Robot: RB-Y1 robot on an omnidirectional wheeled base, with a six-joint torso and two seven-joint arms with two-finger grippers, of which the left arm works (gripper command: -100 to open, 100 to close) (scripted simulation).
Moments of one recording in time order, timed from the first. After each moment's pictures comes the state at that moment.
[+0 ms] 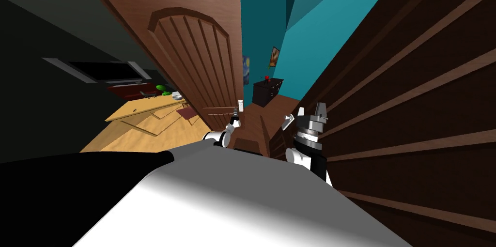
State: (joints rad) arm -0.63 -0.03 0.38 -0.44 0.24 -0.61 -0.39
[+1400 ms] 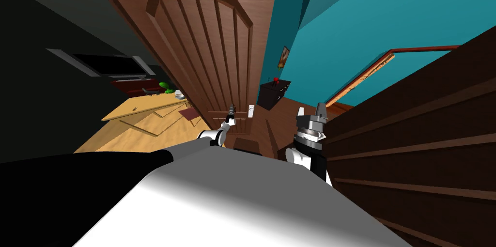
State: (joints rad) arm -0.62 0.08 0.34 -0.46 0.25 -0.60 -0.38
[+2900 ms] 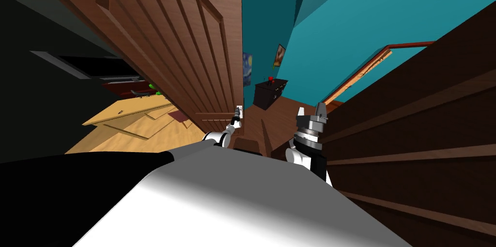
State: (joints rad) arm -0.61 -0.04 0.31 -0.45 0.25 -0.59 -0.37
